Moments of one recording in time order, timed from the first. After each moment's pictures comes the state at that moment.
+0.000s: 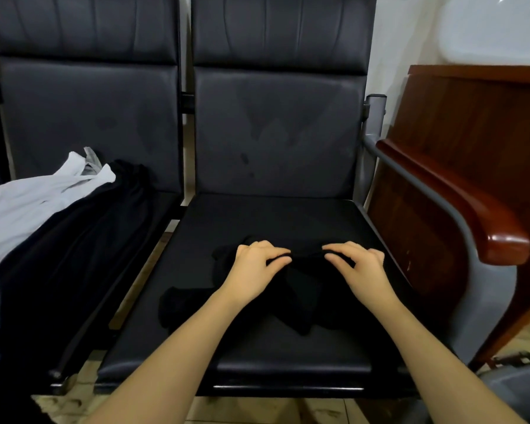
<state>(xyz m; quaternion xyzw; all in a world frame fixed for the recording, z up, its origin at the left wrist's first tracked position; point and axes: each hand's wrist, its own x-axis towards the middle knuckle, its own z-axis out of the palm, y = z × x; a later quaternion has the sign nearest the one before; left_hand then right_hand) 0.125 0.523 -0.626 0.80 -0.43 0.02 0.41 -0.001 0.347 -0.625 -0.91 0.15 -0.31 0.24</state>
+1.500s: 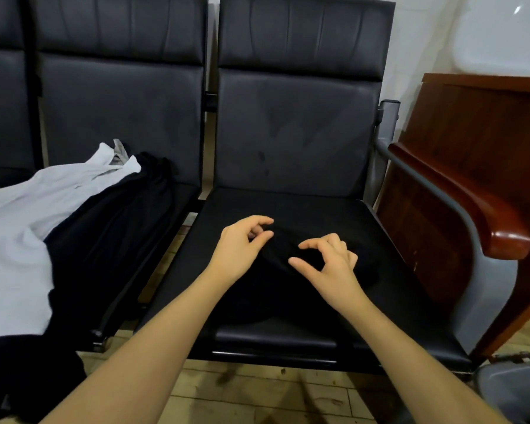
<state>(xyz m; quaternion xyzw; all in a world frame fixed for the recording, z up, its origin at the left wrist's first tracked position) 0.122 0.582 -0.597 0.78 -0.35 0.05 0.52 0.000 0.435 -0.610 -0.91 0.14 -0.25 0.29</state>
